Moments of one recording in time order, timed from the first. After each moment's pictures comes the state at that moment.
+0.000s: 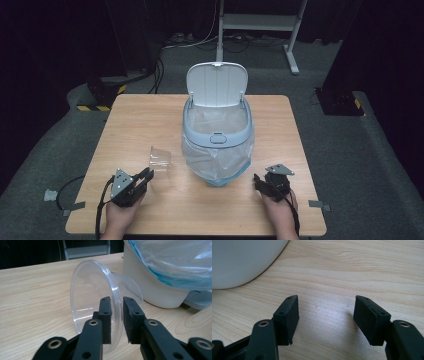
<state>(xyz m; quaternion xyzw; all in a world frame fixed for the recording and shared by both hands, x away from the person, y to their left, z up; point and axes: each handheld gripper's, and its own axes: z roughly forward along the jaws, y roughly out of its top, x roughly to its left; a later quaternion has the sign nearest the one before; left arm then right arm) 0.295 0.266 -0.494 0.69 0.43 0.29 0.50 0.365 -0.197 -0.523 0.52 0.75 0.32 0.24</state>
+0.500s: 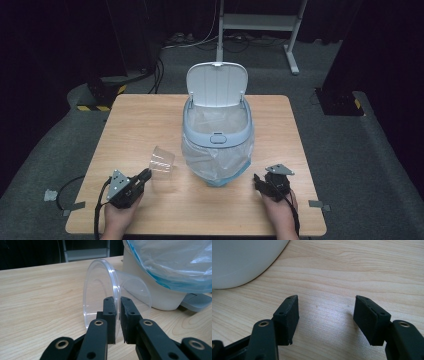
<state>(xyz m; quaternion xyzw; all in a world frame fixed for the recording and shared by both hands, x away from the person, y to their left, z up) 0.291 0.270 -0.492 0.68 0.43 0.30 0.51 0.365 -0.197 -0.523 0.52 0.75 0.32 0.24</state>
